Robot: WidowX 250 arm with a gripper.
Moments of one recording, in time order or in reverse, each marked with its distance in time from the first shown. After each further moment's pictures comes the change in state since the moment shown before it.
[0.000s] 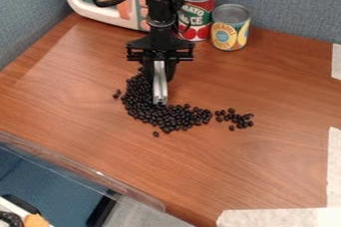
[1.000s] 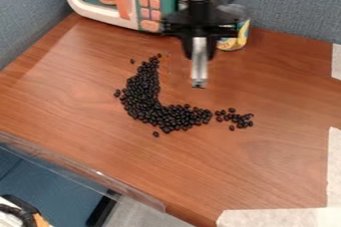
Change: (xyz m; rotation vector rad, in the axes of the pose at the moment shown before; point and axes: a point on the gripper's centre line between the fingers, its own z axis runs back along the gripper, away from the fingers) arm -0.025 -0.074 0.073 -0.150 -0.163 -0.200
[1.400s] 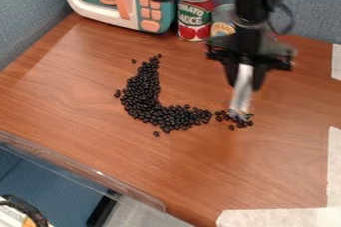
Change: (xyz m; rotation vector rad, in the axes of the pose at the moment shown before) arm -0.049 -0.065 0.003 -0.076 0.036 -0.200
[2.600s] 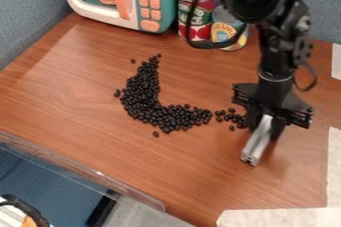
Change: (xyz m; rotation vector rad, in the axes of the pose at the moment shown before) arm -0.035 -0.011 -0.058 -0.004 0.177 -0.187
